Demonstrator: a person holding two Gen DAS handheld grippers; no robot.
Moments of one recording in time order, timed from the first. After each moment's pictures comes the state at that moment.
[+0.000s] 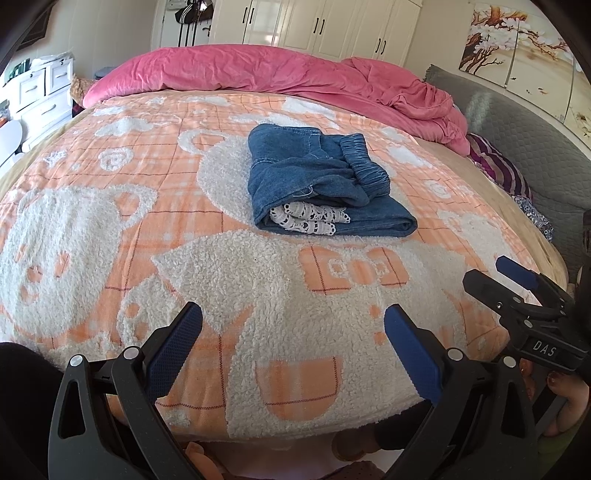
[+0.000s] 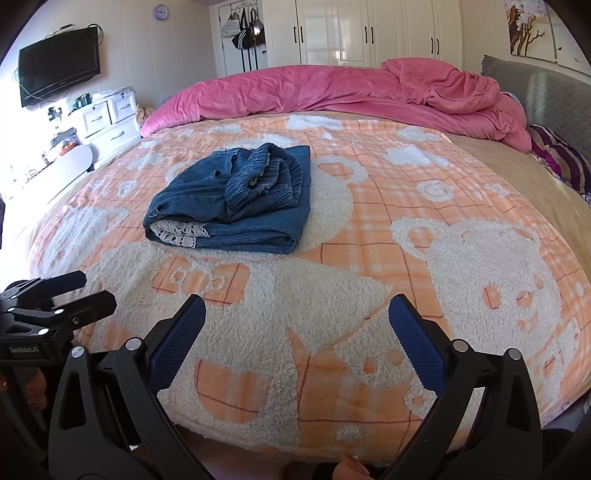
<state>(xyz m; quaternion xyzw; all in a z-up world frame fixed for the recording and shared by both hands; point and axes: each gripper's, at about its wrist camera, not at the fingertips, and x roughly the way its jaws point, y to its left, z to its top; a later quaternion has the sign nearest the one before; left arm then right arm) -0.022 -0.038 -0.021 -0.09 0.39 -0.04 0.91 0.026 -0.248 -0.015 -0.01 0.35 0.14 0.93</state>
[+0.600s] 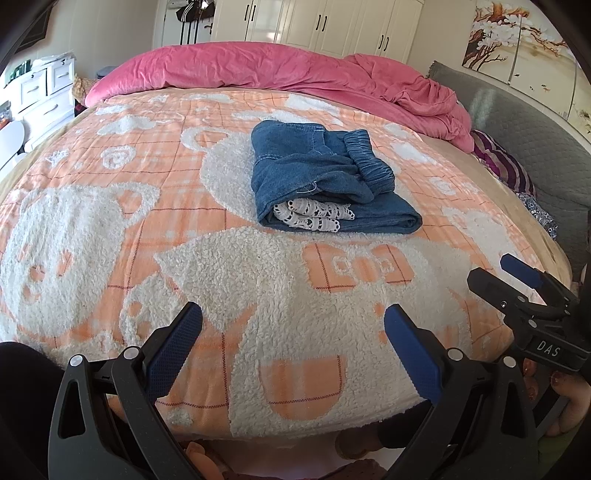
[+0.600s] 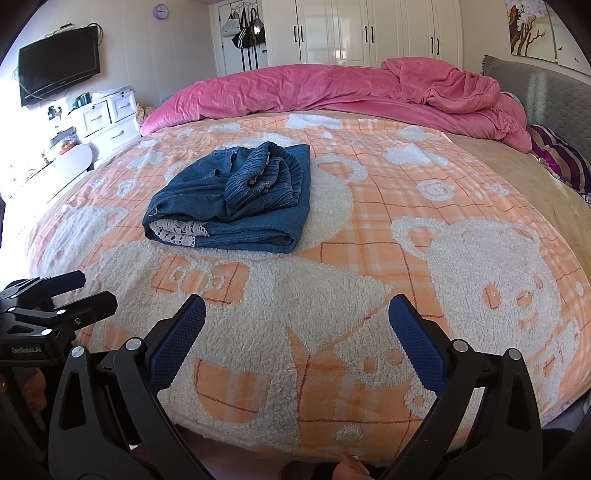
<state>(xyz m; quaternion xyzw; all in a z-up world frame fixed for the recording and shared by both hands) -0.019 -0.038 -0.023 -0.09 0.40 -0.03 0.91 0.026 -0.248 -0.015 -0.01 0.35 0.14 0.93</state>
